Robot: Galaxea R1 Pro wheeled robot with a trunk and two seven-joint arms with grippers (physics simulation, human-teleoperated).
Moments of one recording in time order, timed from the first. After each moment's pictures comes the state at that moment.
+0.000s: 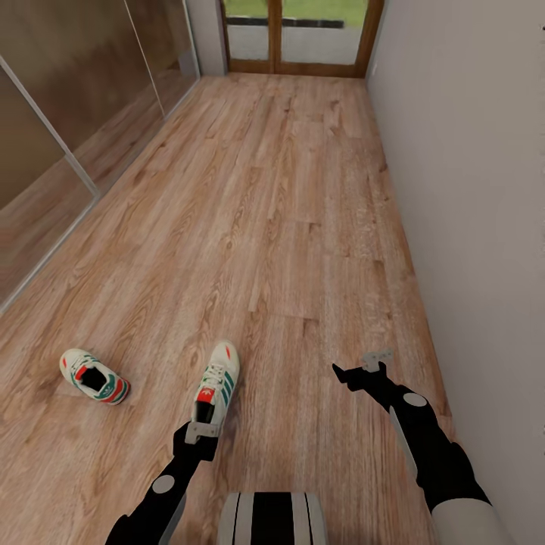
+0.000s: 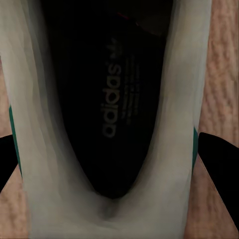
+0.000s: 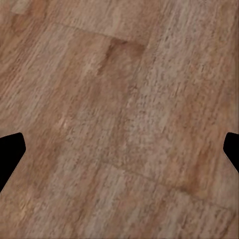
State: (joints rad) left arm -0.41 -0.07 0.03 -0.63 -0.17 -0.17 -0.03; right arm -0.52 -0.02 -0.10 -1.10 0.16 0.24 0.37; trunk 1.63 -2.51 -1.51
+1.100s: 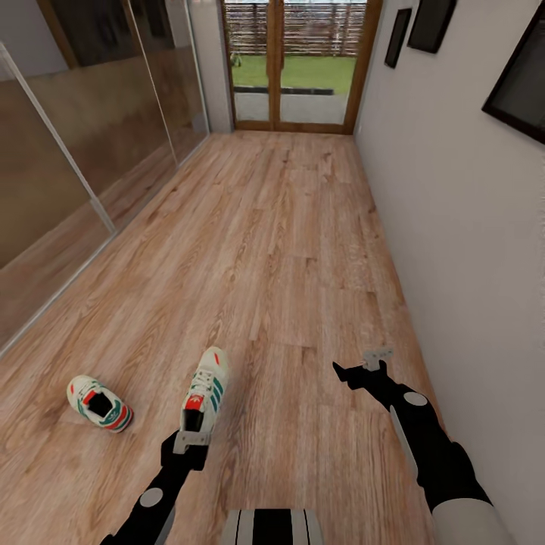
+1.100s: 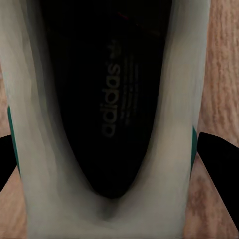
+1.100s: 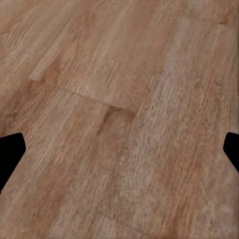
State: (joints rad) left arm -0.33 -0.06 0.05 -0.75 -0.16 -0.12 -0.02; right arm -0.51 -0.02 -0.10 -1.11 0.16 0.24 0.37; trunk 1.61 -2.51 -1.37
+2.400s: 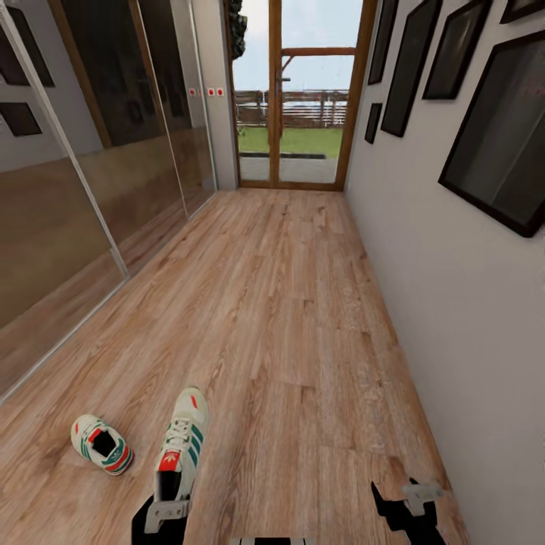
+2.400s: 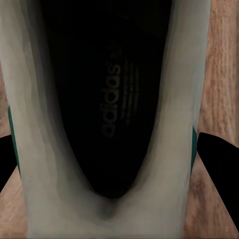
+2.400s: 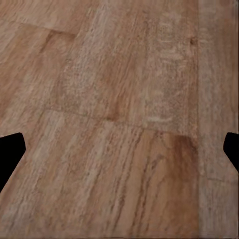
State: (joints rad) left arm -0.11 -0.05 0.13 -0.70 -0.12 -0.38 -0.01; right arm -0.19 -0.03 -0.33 -0.64 0.25 -0.41 0.21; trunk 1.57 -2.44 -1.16
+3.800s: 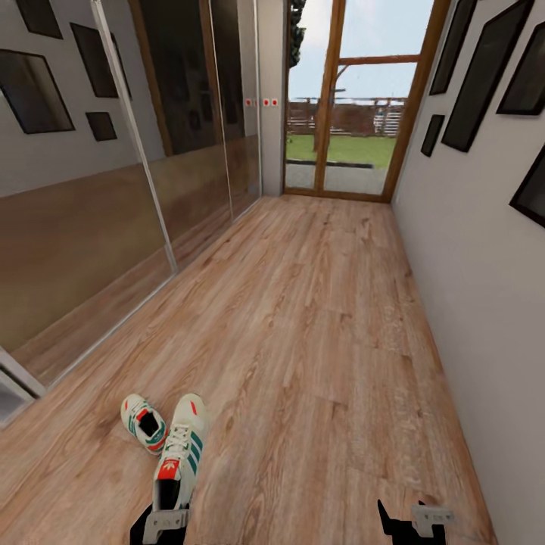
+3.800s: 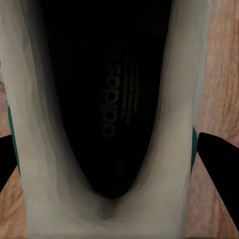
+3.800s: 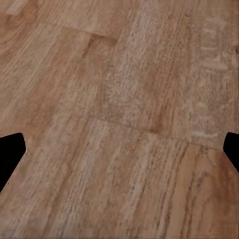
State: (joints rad) left arm -0.09 -0.06 0.13 -0.70 -0.12 -0.38 -0.01; right arm -0.19 -0.02 -0.43 -0.54 0.26 -0.44 0.21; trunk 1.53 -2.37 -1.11
